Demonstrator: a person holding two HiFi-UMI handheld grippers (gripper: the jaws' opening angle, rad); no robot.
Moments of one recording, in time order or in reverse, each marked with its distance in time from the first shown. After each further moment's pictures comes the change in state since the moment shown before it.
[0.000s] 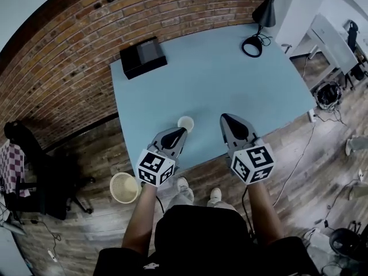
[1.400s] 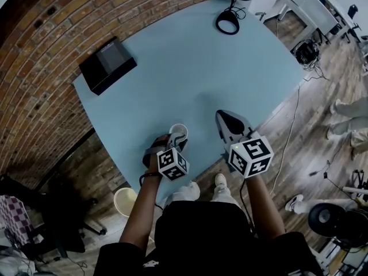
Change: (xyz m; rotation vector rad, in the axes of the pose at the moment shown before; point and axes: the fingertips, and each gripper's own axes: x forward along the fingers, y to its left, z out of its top) left arm 0.103 0.049 -0.180 0.730 0.613 -0.340; right arm 0.076 -0.056 -0.067 0.124 0.149 -0.239
